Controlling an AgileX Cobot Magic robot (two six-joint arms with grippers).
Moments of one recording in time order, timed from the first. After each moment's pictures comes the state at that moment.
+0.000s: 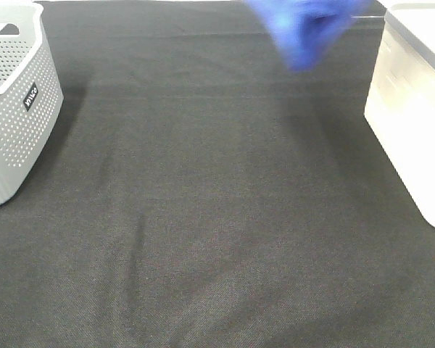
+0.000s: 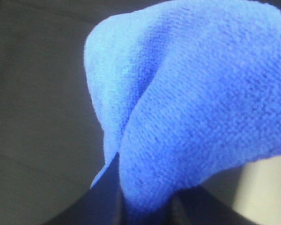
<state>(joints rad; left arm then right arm) -0.01 -0.01 -0.50 0.00 1.05 0.01 0.33 1.92 -2.09 -0.03 1.22 0.00</state>
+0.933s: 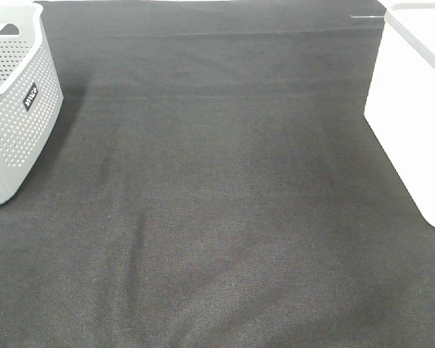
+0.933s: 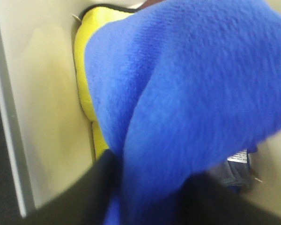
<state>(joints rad) -0.01 -0.01 -0.50 0.00 1.05 0.01 -0.25 1.79 -1.79 0.07 1.21 -0.07</state>
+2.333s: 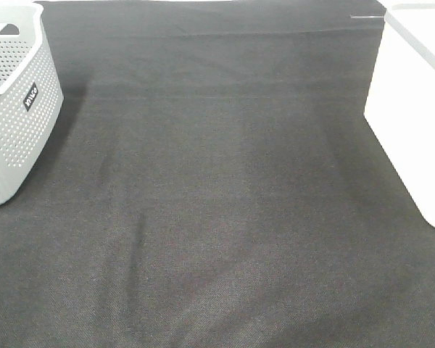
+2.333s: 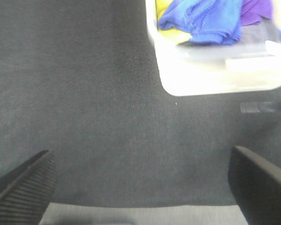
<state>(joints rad) -0.01 -0.01 -0.50 0.00 1.05 0.01 -0.03 0.66 -0.94 0.04 1.20 -0.02</state>
